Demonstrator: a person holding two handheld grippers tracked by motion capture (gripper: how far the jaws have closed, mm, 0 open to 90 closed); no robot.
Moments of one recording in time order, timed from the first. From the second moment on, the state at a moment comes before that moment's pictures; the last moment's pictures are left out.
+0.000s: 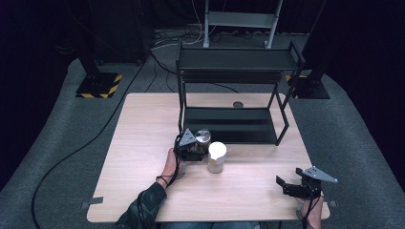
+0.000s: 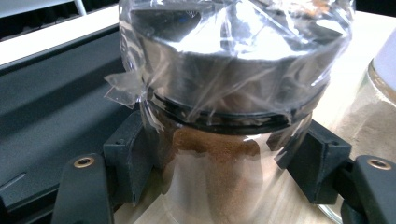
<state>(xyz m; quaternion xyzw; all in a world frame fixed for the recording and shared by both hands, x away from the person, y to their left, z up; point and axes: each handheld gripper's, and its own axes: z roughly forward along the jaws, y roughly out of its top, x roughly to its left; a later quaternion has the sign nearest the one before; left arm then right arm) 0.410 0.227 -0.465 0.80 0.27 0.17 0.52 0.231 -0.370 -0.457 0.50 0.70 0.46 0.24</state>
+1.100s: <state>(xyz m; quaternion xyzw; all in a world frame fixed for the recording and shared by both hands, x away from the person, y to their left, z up) 0.403 0.248 -0.430 0.78 0.27 0.17 0.54 0.230 -0.370 -0.457 0.50 0.70 0.46 0.24</state>
